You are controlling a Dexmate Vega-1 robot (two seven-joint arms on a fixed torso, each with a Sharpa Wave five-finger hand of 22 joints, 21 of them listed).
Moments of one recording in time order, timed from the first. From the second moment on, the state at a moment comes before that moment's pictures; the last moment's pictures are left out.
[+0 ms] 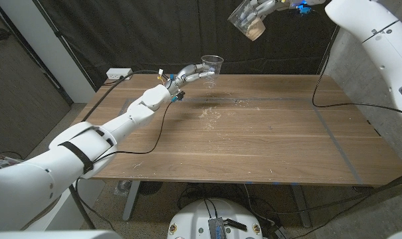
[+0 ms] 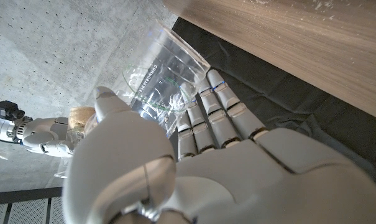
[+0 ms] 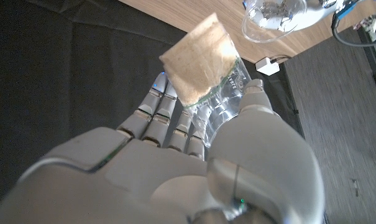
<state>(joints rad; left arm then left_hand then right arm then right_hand) 0.25 0.36 0.81 -0.71 -0.28 -0.65 -0.18 0.86 0.12 -0.30 -0.07 0.35 0.45 -0.01 0.47 0.41 0.51 -0.13 0.64 0.62 0.63 -0.06 0.31 0.50 0.58 -0.05 0.38 0.22 -0.01 -0.73 -0.60 -1.69 -0.27 -0.38 0.83 0.90 0.14 0.15 -0.13 0.18 0.23 -0.16 0.50 0.50 0.24 -0.14 0.70 0.96 0.46 -0.04 0.56 0.99 0.30 -0.04 0.62 0.37</state>
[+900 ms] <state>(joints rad) 0.26 0.34 0.81 -0.68 -0.27 -0.71 -0.16 0.88 0.11 -0.30 -0.06 0.34 0.46 -0.01 0.47 0.42 0.51 -0.13 0.65 0.62 0.64 -0.06 0.31 0.51 0.58 -0.05 0.39 0.22 0.01 -0.63 -0.71 -1.70 -0.53 -0.33 0.96 0.90 0.14 0.15 -0.13 0.18 0.25 -0.16 0.50 0.50 0.26 -0.15 0.70 0.97 0.48 -0.04 0.56 1.01 0.31 -0.04 0.63 0.36</state>
